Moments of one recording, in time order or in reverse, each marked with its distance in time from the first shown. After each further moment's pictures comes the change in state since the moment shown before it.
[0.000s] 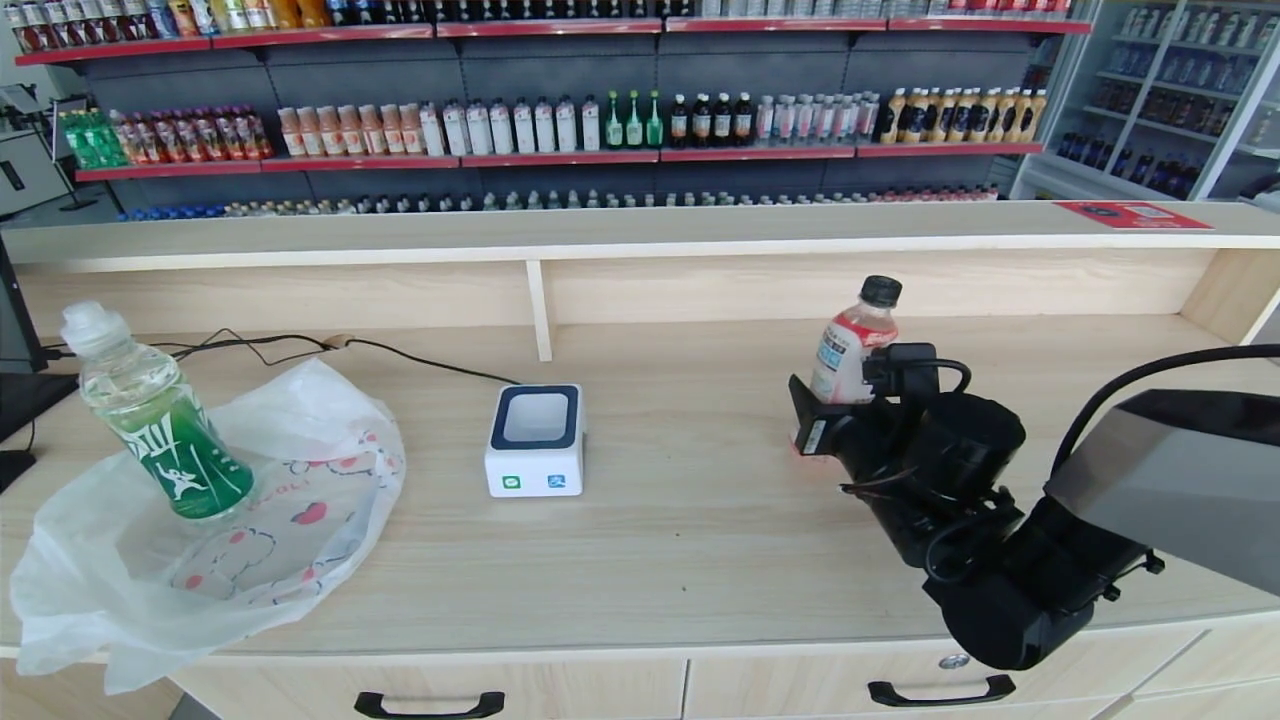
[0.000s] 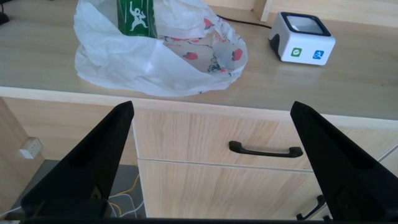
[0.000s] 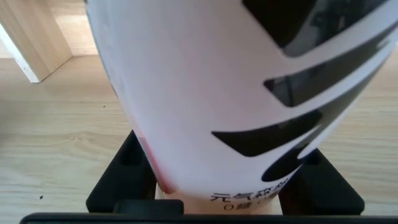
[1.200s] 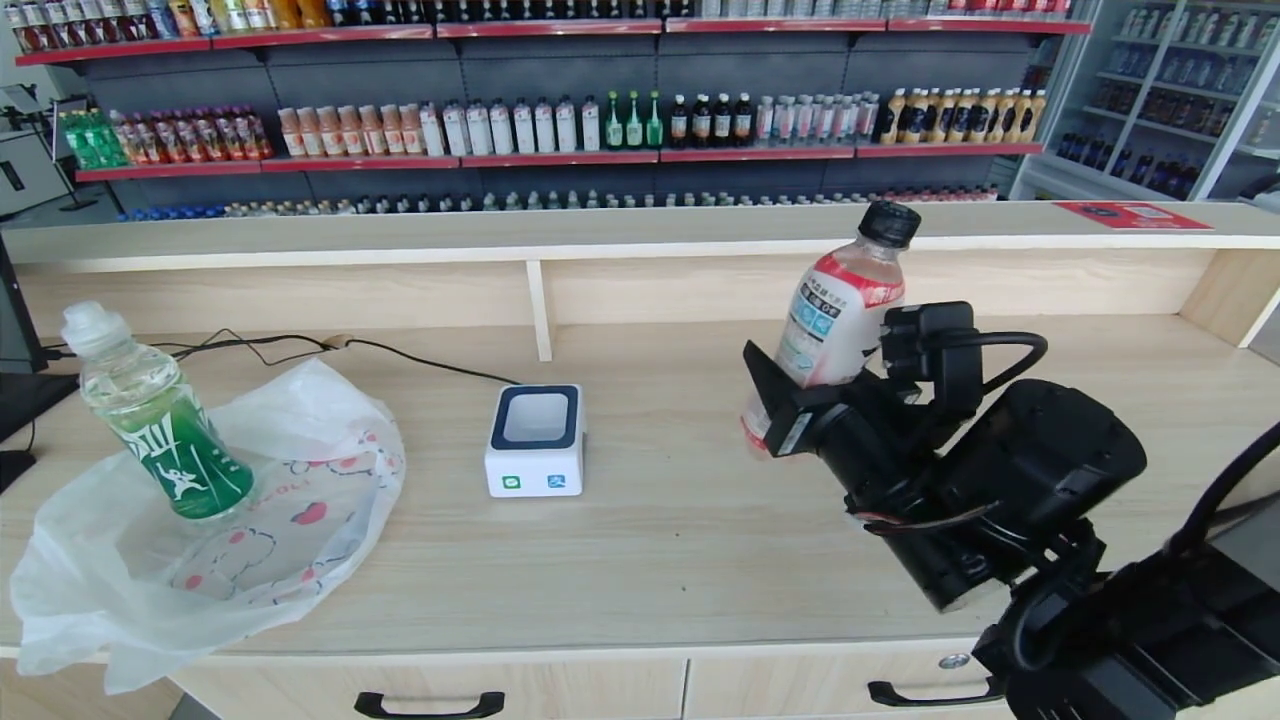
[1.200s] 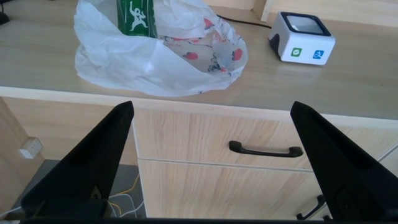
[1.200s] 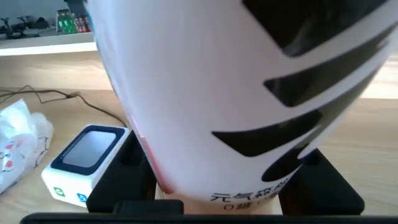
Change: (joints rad) left arm 0.000 0.000 0.000 0.000 0.000 0.001; right arm 0.257 -0.249 0.104 -0.002 -0.004 -0.013
